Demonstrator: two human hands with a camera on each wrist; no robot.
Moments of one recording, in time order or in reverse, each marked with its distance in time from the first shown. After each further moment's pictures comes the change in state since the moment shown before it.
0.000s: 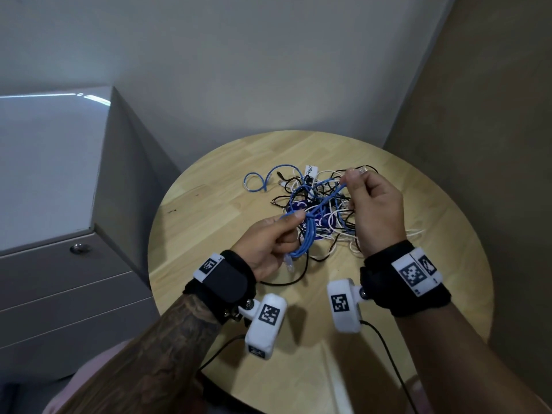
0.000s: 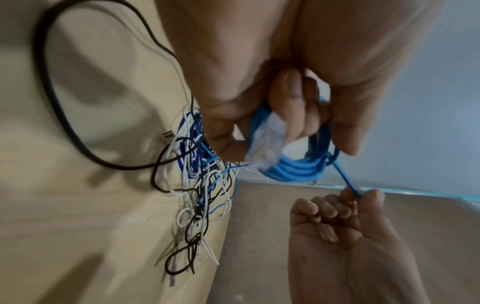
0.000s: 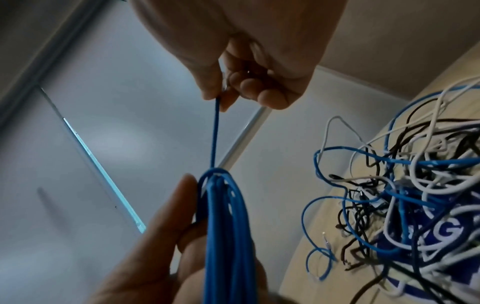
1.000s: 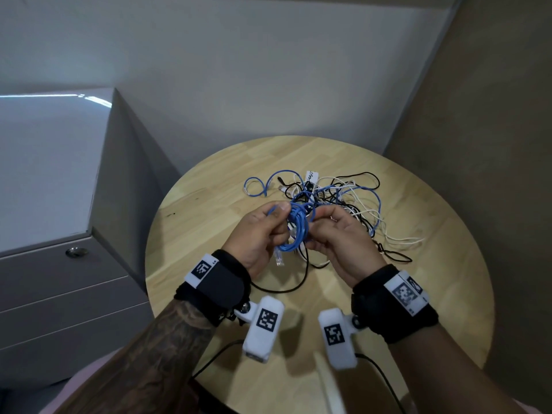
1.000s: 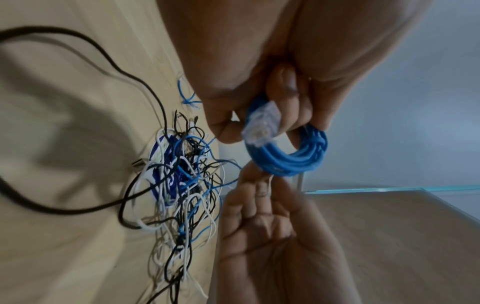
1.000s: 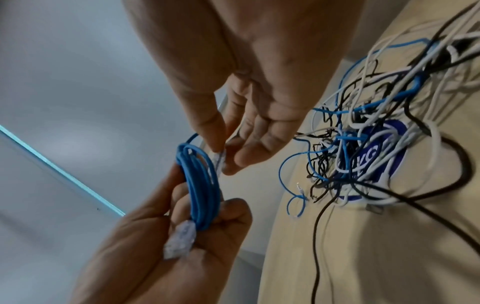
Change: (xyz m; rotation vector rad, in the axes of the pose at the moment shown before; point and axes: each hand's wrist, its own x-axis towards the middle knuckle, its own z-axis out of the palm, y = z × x) left_hand -0.002 0.020 0.001 0.039 0.146 0.217; right_hand -0.028 0.012 0.016 0.333 -0.368 0.513
